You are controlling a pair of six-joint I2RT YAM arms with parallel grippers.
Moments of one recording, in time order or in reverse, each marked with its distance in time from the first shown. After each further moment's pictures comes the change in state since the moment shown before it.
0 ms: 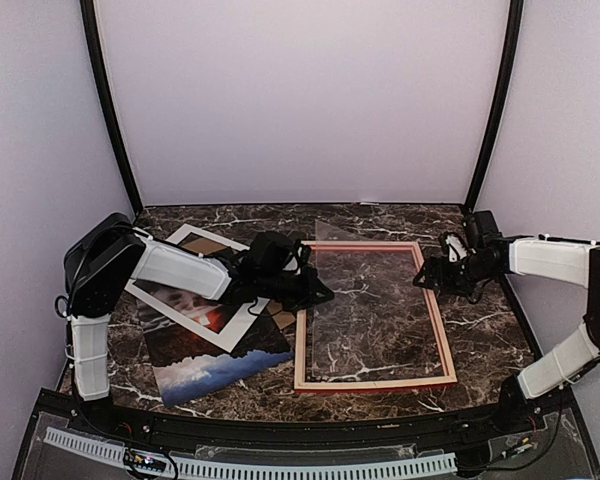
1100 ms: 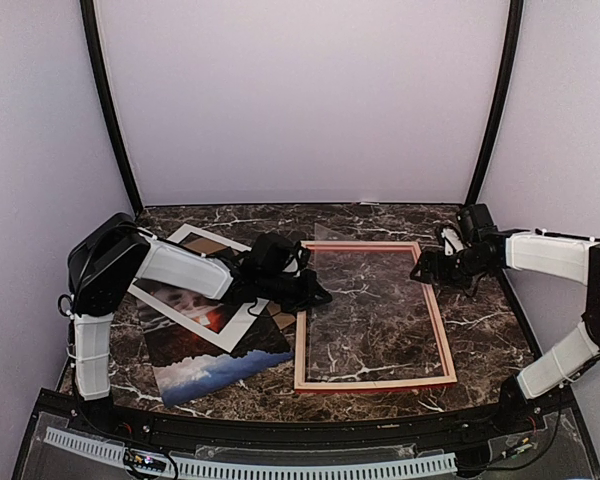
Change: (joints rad) left arm 0.006 0.027 0.013 -0.032 0.006 0.032; right arm 0.047 0.021 0.049 -0.003 0.072 -0.013
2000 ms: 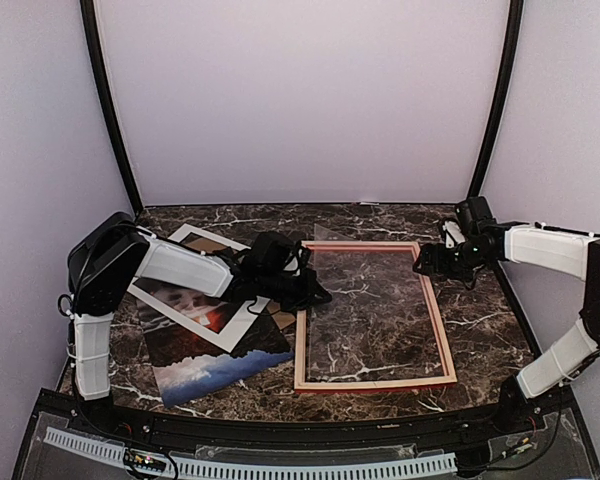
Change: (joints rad) left arm 0.005 0.000 0.016 -0.031 0.017 0.004; right arm 0.000 0.023 0.066 -0.027 0.082 0.018
